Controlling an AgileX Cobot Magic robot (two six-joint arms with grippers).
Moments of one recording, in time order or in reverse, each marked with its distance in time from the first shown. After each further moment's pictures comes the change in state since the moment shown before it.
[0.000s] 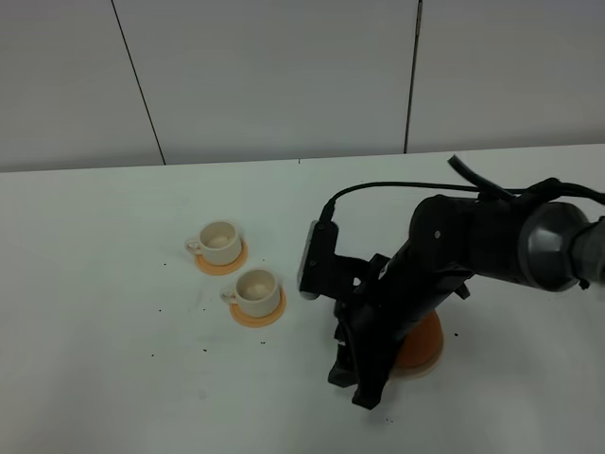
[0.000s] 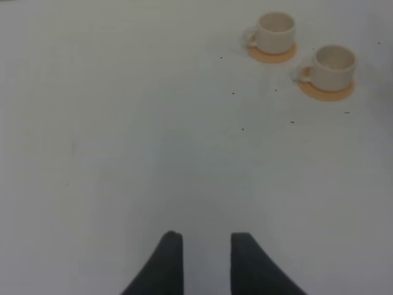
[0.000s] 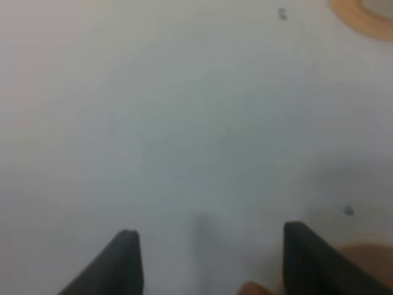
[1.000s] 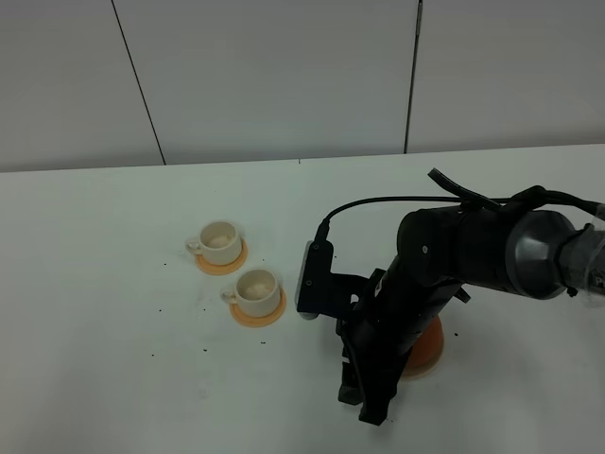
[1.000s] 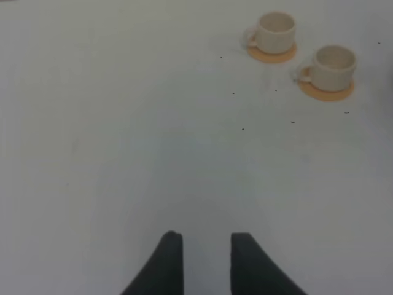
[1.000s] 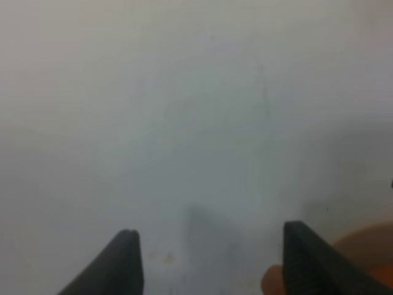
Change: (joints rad) left arm 0.000 0.000 0.000 0.000 0.000 0.000; right arm 0.021 0.014 0.000 -0.118 0.051 0.101
